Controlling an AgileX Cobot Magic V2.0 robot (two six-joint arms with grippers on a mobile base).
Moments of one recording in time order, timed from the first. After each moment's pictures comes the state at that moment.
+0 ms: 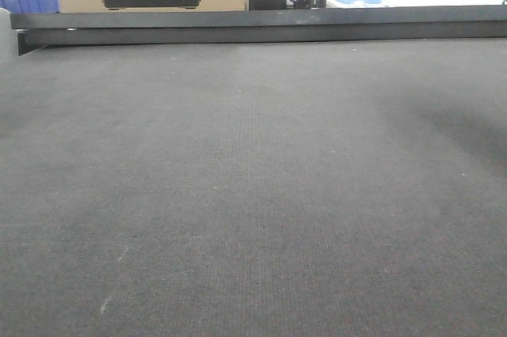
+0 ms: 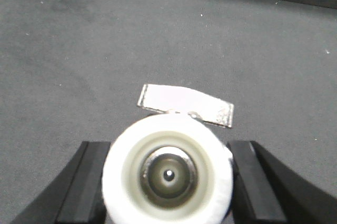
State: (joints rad) left arm -0.03 1.26 -1.62 -0.06 0.99 0.10; right arm 0.16 1.26 -1.42 0.12 0.78 -0.12
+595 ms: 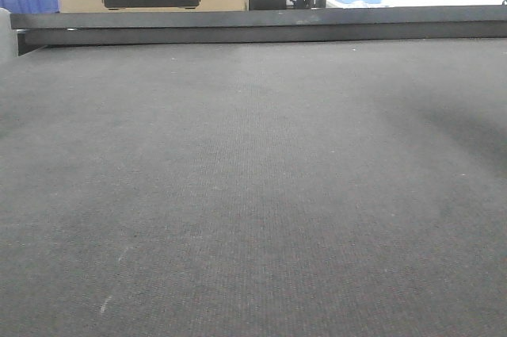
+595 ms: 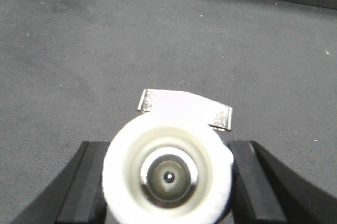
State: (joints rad) left arm -0.03 1.26 -1.62 -0.06 0.97 0.10; right arm 0.16 1.26 -1.42 0.12 0.77 -0.12
